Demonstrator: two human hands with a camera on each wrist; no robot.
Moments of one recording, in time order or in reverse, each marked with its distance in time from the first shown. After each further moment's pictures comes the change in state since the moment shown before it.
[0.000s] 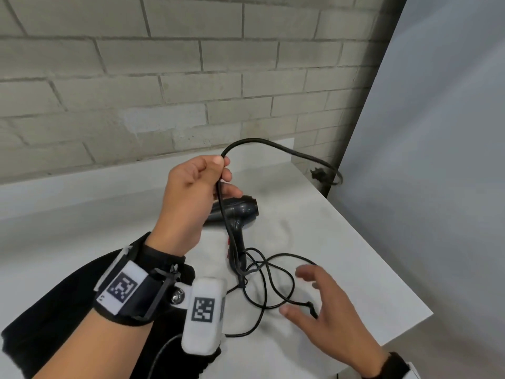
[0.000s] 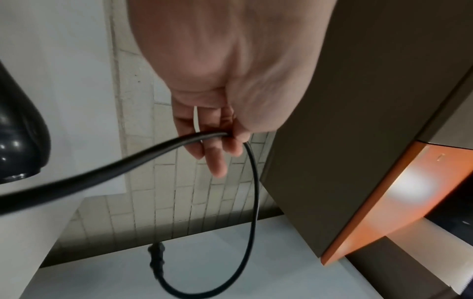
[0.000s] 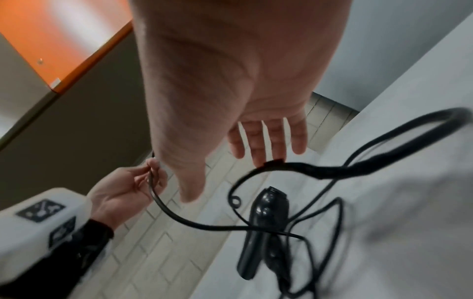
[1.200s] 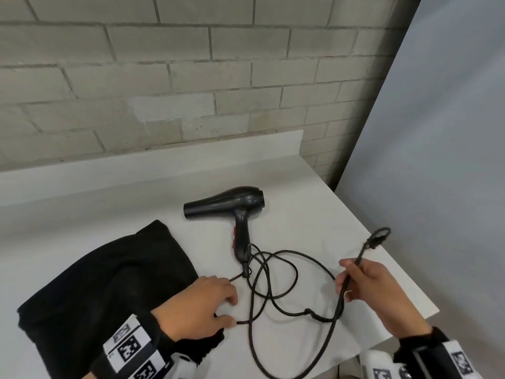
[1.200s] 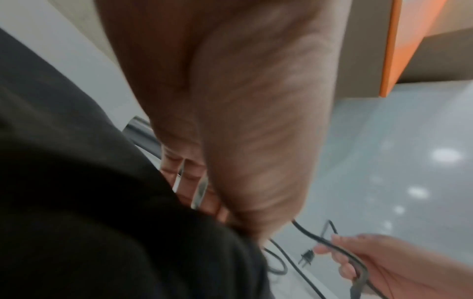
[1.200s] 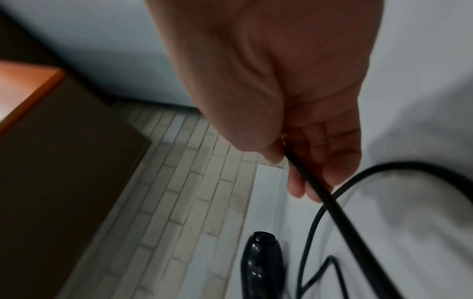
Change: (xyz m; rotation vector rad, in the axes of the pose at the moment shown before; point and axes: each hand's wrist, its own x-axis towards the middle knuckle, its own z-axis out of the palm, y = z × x) left_hand -0.090 -0.133 -0.068 1.285 -0.910 -0.018; right_hand 0.026 0.045 -0.047 0.516 0.118 0.462
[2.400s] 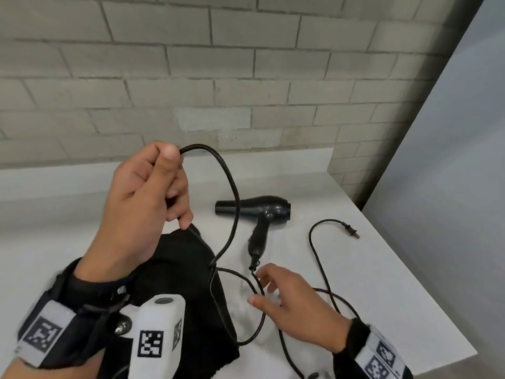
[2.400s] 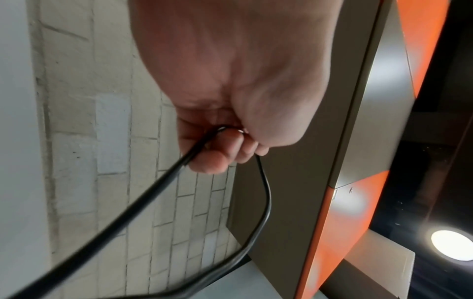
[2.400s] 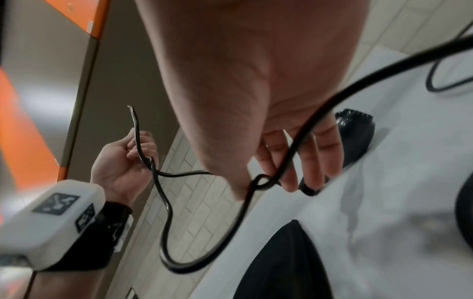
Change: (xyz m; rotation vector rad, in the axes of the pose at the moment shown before) left_hand -0.077 0.030 -0.168 -1.072 1.149 0.166; right_hand -0.037 -0.056 0.137 -0.739 -0.526 -0.553
